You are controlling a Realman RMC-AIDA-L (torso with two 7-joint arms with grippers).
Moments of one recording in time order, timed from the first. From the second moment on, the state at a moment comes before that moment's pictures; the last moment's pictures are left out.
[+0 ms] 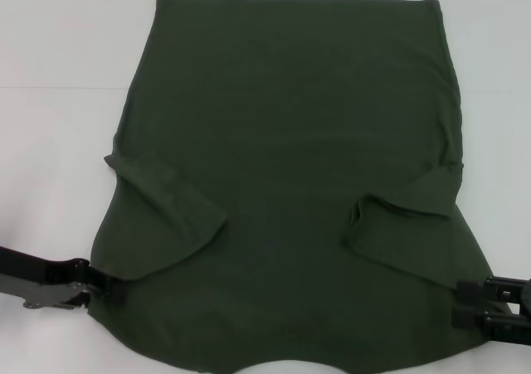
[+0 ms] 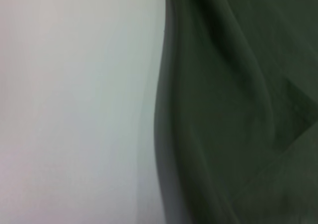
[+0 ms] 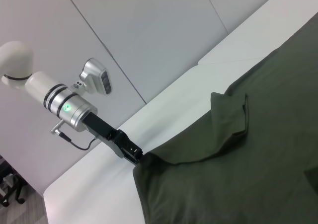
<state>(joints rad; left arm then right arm) -0.58 -2.01 0.62 0.78 2.61 1.57 -2.58 0.40 1.97 -0.50 -0.52 -2.16 -1.80 1.49</state>
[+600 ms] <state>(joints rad) -0.58 -2.01 0.62 0.77 2.61 1.56 -2.54 0.43 1.95 -0.51 -0.56 -2.16 -1.80 1.62</state>
